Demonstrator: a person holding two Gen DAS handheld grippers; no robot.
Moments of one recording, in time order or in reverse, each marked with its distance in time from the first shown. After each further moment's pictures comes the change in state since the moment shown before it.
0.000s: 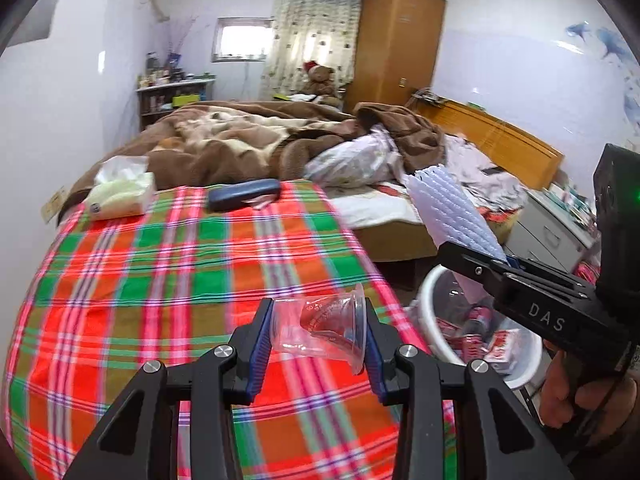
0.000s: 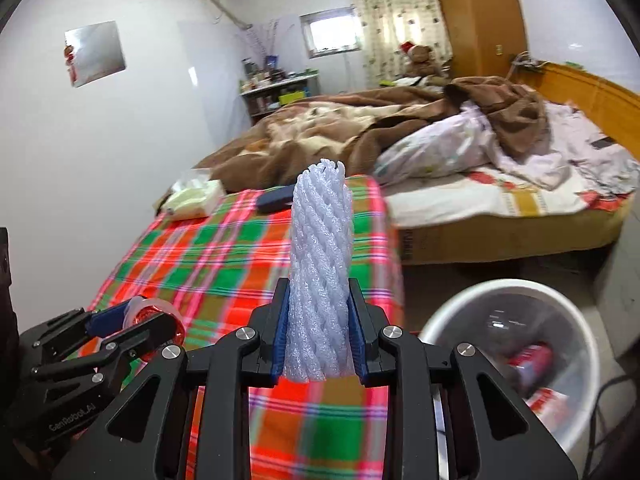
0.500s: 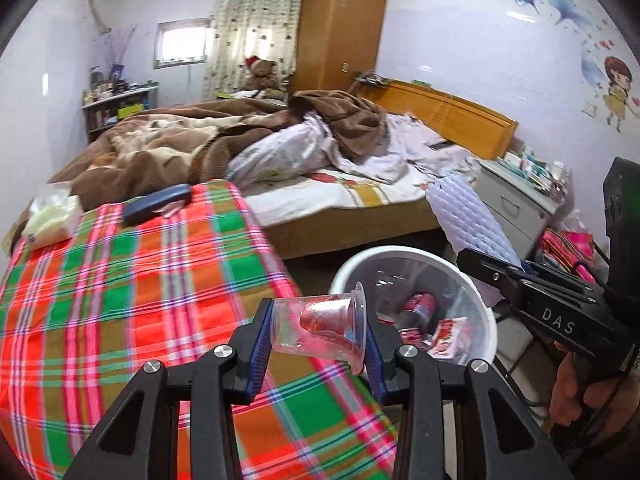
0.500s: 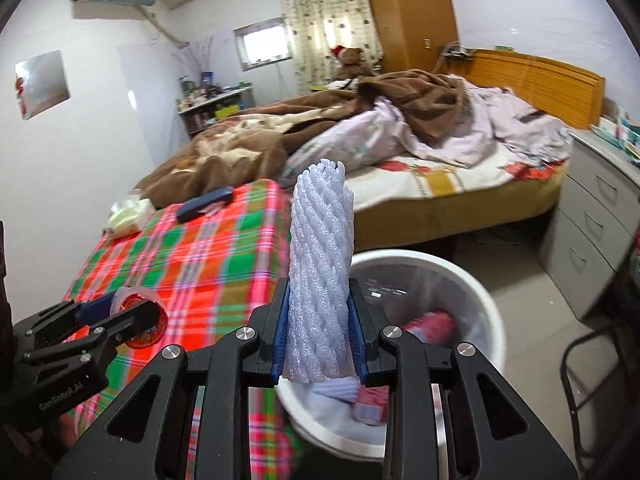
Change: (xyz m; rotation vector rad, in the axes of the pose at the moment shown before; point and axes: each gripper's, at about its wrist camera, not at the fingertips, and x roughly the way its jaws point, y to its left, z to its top) left arm 0.029 -0.096 0.000 0.121 0.034 -0.140; right arm -0.040 -0.079 -0.021 0.118 -0.024 -0.191
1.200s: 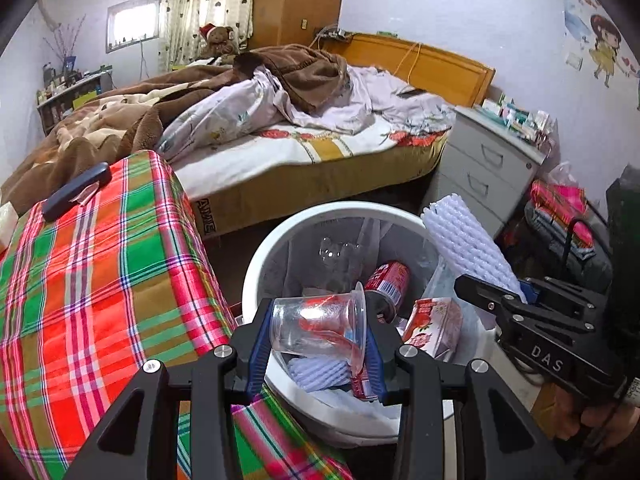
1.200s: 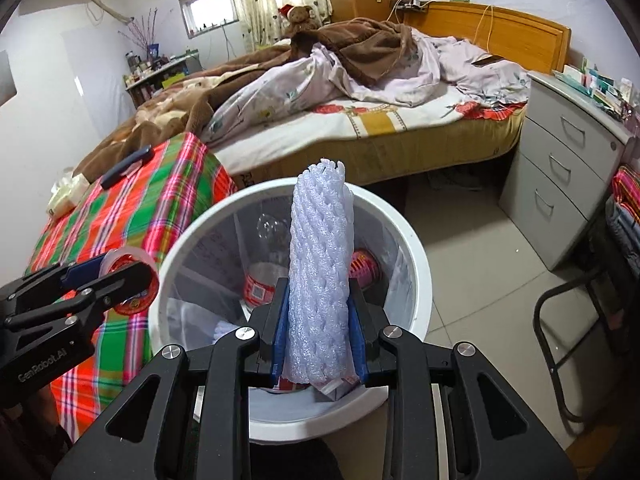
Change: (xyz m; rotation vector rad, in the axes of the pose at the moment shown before) left arm 0.099 -0.064 -0.006 0.091 0.153 -0.068; right arm 0.030 -0.068 -0.034 0.066 0.152 -0.120
